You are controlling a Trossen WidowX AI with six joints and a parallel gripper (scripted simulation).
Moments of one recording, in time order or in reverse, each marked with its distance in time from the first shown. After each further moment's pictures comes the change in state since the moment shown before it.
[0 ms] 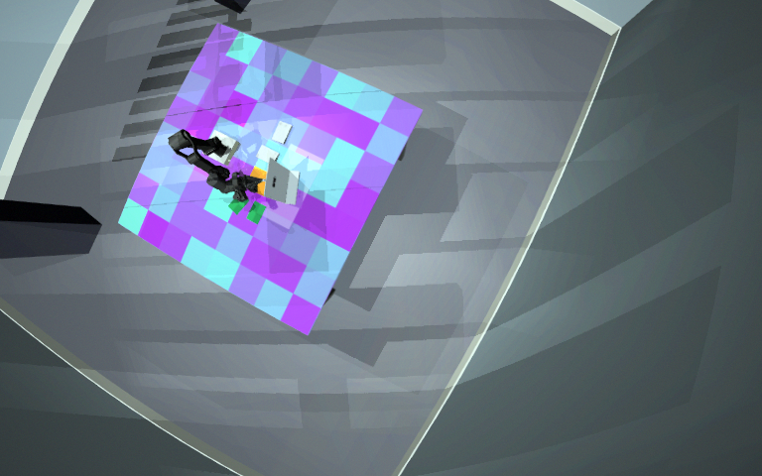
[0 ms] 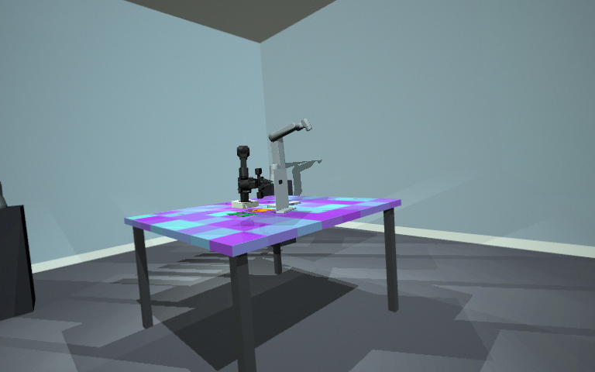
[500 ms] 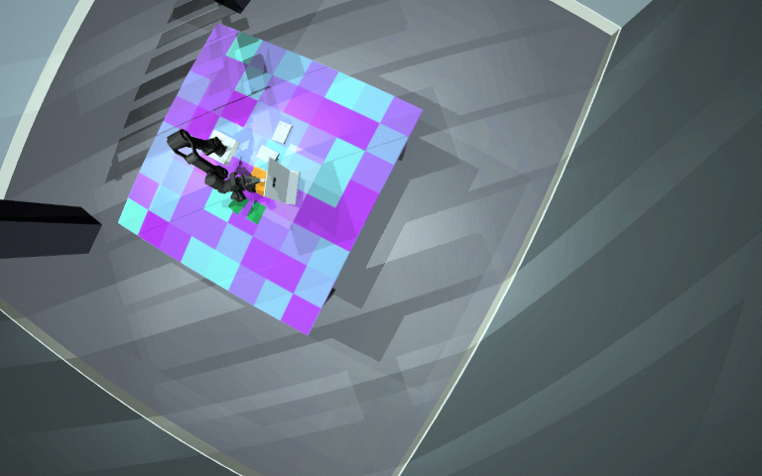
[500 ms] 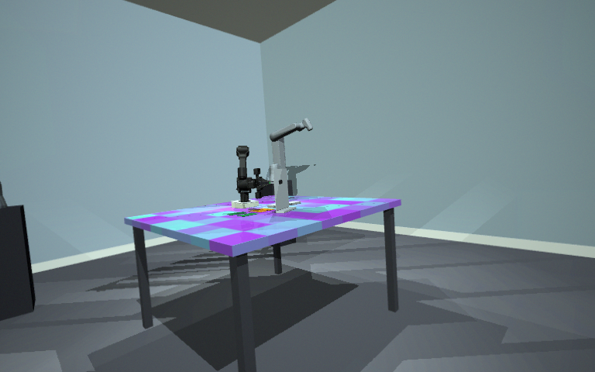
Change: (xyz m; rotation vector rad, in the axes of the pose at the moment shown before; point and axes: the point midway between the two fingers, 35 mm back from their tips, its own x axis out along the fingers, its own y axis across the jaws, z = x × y) arm -0.010 0.000 -0.002 0.000 -0.001 -0.006
